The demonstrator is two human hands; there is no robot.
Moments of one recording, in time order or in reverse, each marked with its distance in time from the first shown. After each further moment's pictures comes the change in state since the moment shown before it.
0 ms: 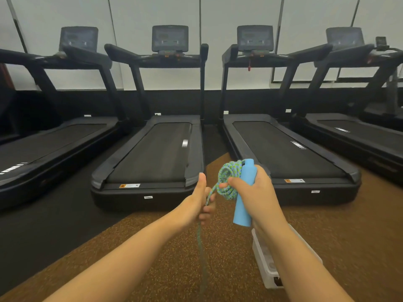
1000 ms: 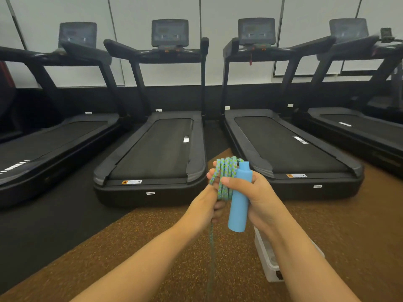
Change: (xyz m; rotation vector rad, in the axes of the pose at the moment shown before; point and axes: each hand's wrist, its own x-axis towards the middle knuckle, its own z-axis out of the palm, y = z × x) left_hand -0.006 -0.003 0.030 -0.168 0.200 0.106; right_hand -0.004 0.002 -0.004 0.554 -0.494 0.065
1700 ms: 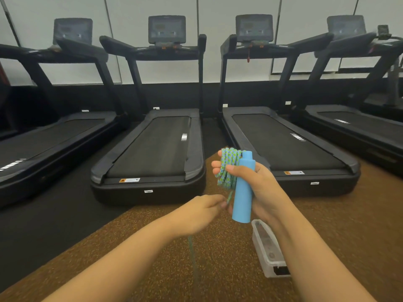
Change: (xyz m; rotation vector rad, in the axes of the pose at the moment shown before) left_hand -0.013 0.015 -0.021 0.837 -0.300 0.086; right_hand 0.003 -0.012 -0.009 -0.025 0.058 0.030
